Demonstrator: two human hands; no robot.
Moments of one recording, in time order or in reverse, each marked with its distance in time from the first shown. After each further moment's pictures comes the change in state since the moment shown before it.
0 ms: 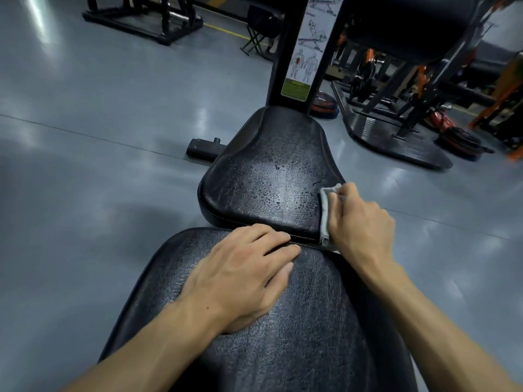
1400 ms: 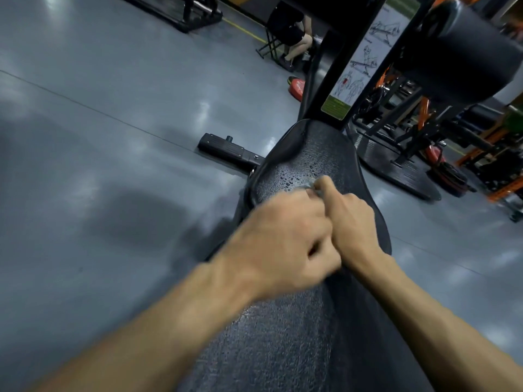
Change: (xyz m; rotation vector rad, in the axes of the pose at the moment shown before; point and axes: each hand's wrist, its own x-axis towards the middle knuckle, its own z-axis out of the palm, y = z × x) left_hand 0.019 -0.037 -0.045 -0.308 0.340 0.020; right_hand 0.019 -0.104 -0.010 -0.085 -0.251 -0.263
